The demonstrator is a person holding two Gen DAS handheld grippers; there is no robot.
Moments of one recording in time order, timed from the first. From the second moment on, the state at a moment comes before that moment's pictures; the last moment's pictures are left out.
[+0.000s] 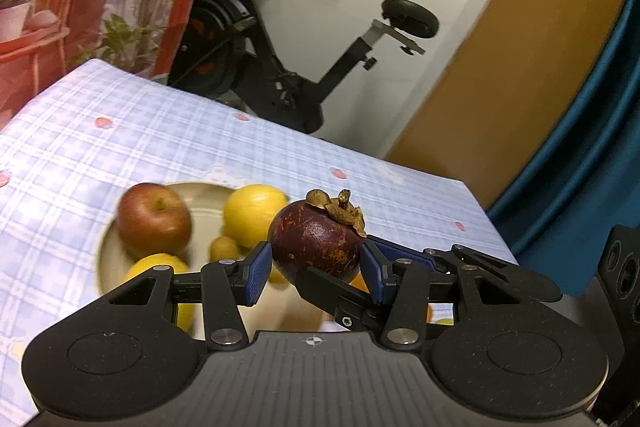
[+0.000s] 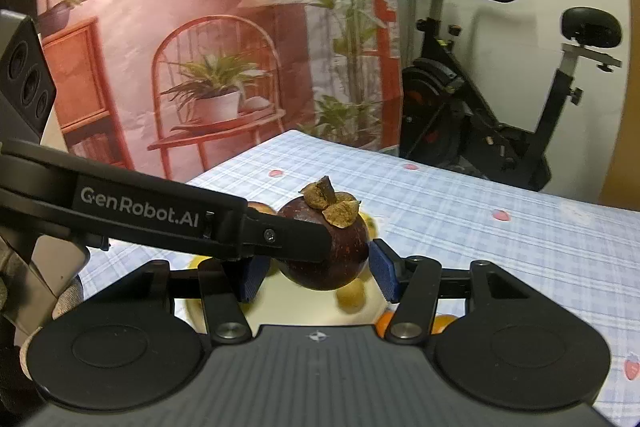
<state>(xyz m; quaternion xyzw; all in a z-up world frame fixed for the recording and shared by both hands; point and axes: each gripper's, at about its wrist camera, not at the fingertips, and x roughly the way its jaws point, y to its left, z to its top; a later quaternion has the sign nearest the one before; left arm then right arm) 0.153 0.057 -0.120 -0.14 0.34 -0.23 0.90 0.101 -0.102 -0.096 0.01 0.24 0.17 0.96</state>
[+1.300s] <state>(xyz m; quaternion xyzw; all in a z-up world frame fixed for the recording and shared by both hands) 0.151 0.065 -0.163 -0.12 0.38 -0.18 0.90 0.127 -0.073 -0.145 -0.01 0.31 0.21 0.93</state>
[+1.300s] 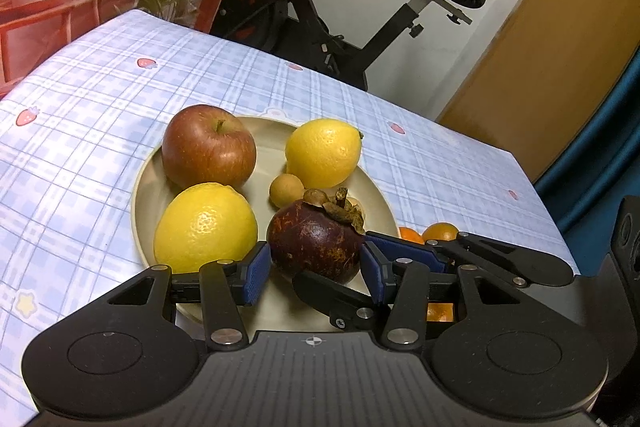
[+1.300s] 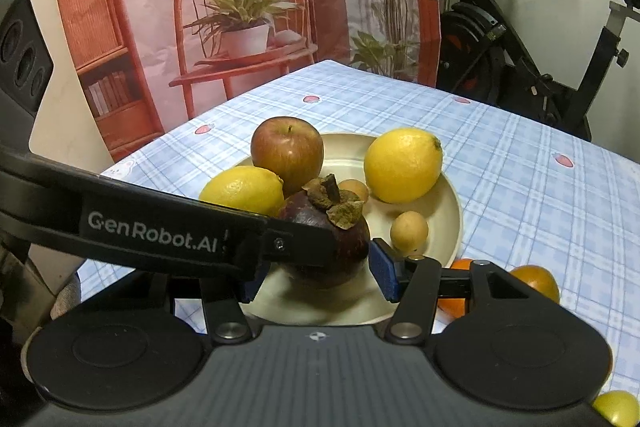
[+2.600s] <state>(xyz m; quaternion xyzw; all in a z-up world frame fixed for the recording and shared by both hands) 0.129 -0.018 -0.117 -0.04 0.30 -0.18 0.93 0.054 -0.207 -0.118 0.08 0.22 0.08 0.97</state>
